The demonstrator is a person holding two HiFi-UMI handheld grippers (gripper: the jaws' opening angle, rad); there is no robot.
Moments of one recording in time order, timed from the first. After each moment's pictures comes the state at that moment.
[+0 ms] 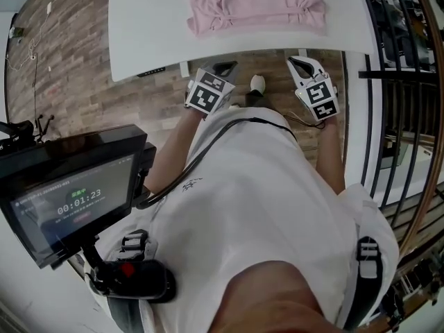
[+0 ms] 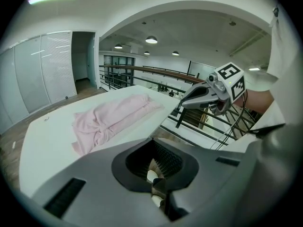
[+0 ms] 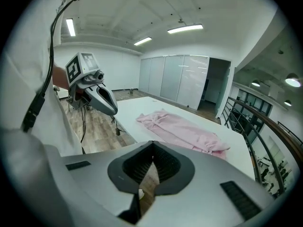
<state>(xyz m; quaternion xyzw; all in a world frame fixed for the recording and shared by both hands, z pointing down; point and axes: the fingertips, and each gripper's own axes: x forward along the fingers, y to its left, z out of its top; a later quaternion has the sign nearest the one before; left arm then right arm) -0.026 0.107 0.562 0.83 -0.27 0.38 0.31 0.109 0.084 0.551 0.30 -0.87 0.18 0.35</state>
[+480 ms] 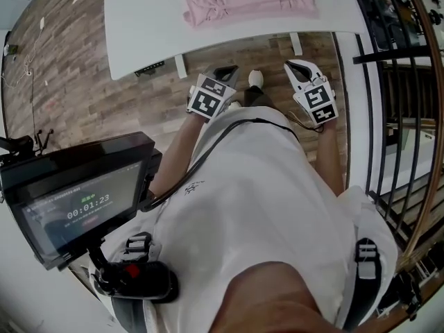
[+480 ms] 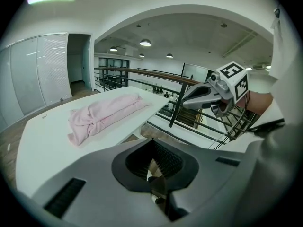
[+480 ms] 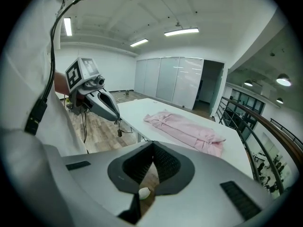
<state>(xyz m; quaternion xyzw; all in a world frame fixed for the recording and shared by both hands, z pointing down) -0.008 0.117 0.558 0.83 -0.25 0.37 0.32 0.118 0.100 0.536 0.32 -0.86 0.20 0.35</state>
